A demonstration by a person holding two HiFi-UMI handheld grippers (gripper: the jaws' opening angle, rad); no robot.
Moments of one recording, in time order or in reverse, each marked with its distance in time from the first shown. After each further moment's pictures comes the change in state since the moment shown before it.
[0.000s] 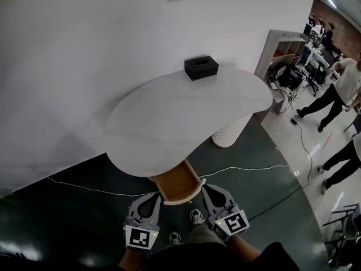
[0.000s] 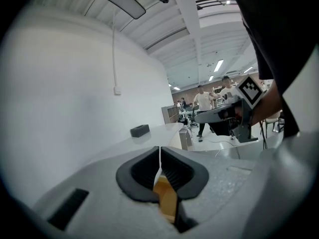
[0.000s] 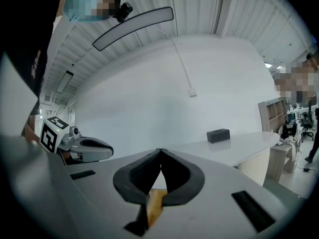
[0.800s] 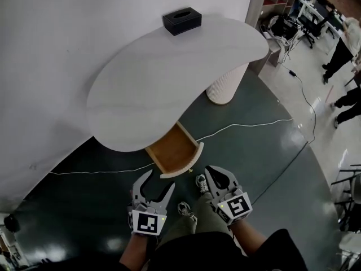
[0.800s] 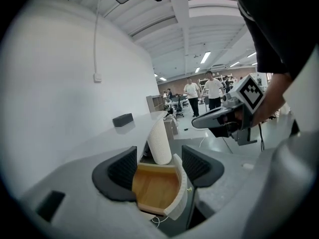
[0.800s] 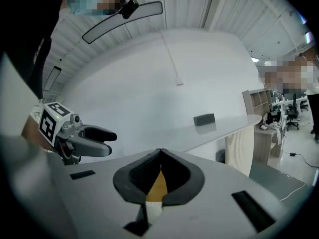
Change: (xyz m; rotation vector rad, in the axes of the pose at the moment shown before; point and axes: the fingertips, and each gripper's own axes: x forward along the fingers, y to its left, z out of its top) left arm 0.037 -0.059 -0.059 0.076 0.105 -0.166; right arm -0.031 -0.023 -0.098 0.085 0.067 -0.125
